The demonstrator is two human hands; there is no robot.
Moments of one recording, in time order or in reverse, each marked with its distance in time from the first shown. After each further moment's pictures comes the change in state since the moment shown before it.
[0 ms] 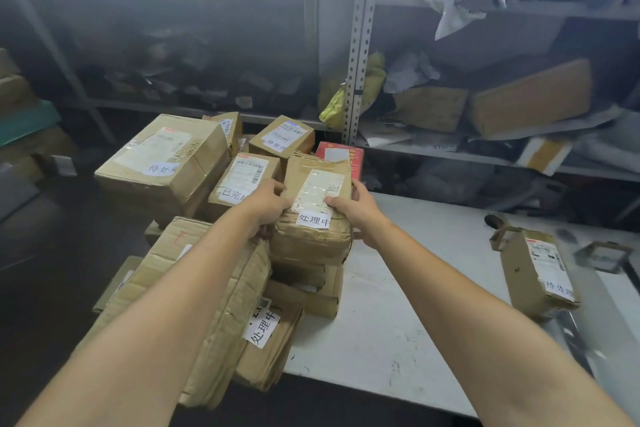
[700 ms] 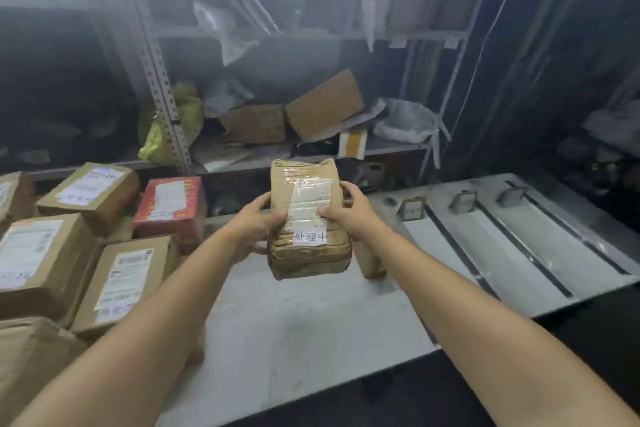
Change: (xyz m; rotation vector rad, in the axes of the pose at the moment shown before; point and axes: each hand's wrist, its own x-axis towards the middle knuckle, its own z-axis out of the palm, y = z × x) left_hand -0.058 0.141 0.218 -0.233 -0.518 0.218; right_hand -0.136 0.020 -0.275 -0.052 0.411 -0.160
